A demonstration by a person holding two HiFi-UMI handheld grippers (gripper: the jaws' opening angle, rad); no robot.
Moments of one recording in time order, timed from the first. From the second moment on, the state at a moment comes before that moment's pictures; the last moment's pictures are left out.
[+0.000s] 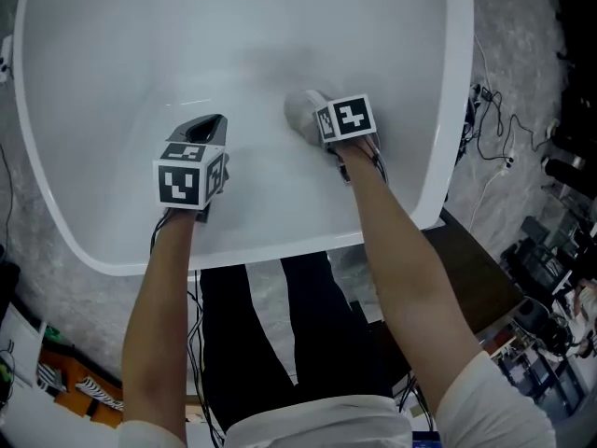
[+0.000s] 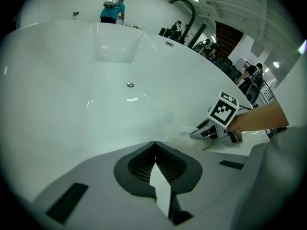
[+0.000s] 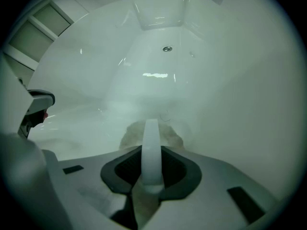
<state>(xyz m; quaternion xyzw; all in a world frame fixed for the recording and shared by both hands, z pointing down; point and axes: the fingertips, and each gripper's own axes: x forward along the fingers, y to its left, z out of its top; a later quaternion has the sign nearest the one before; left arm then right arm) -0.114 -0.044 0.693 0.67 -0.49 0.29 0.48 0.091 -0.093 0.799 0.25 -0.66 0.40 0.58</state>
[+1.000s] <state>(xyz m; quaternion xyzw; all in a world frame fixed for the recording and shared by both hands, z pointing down) -0.054 -0.045 0.542 0.69 -0.50 0.27 0.45 0.115 -0.070 0.629 0.26 -0.72 0.45 0.46</state>
